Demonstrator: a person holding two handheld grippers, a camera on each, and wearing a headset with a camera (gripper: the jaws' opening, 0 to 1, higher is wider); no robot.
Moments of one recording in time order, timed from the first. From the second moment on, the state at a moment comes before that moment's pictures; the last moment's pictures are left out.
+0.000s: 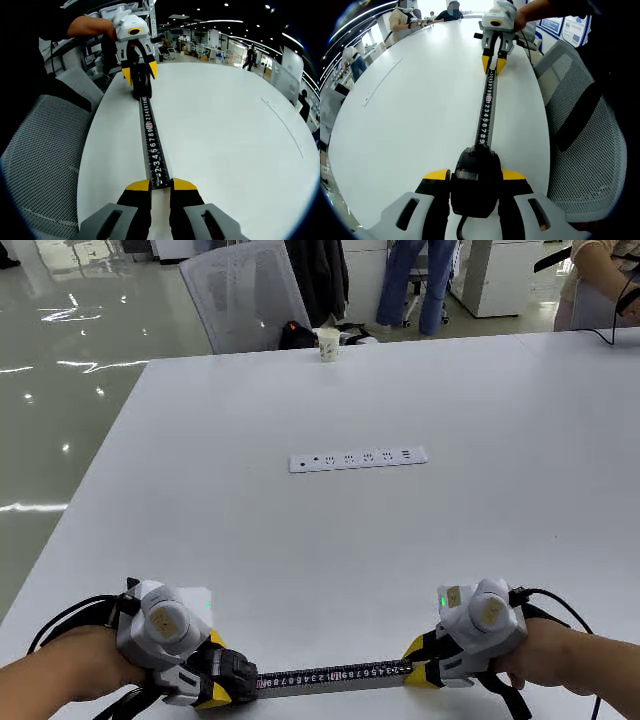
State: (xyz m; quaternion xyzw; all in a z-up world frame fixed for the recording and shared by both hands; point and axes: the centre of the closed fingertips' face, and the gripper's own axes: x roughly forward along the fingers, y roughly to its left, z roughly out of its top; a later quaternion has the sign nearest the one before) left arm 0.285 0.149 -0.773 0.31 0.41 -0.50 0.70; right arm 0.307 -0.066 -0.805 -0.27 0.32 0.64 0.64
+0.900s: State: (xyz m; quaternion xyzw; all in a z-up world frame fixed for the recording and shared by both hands) left arm 0.284 0.149 -0.772 0.31 0.41 -0.50 0.70; right arm 0.308 -0.073 -0.805 -0.27 0.33 0.64 0.64
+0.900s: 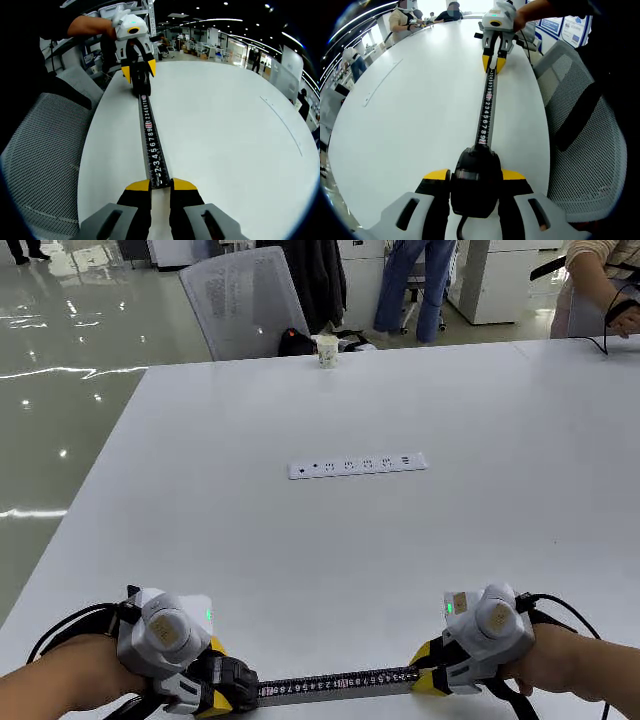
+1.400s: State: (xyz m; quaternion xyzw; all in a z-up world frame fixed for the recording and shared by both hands) left arm 0.285 0.149 -0.773 0.31 0.41 -0.50 0.70; right arm 0.308 -0.081 -0.805 -0.27 0.33 0.64 0.64
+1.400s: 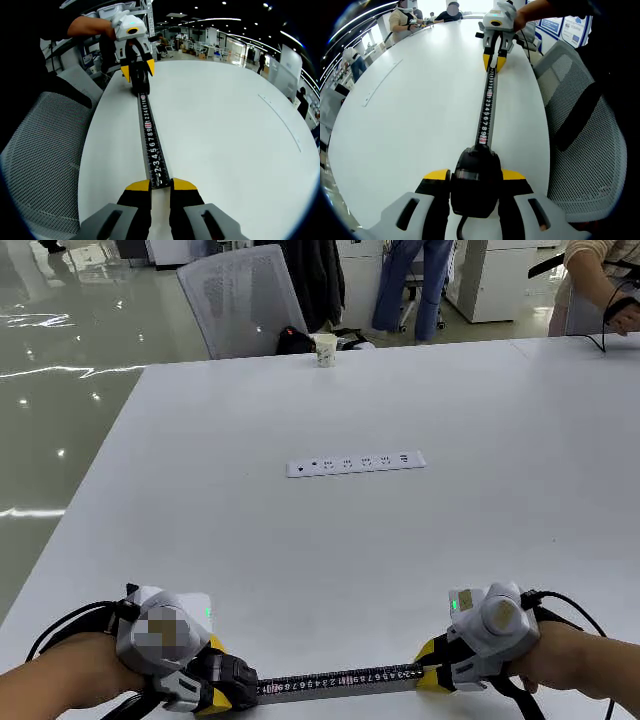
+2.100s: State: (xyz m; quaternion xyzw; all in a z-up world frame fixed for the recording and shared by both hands) left arm 0.284 0.149 -0.773 0.31 0.41 -0.50 0.70; right arm 0.309 -0.087 -0.804 -0.27 0.33 0.64 0.64
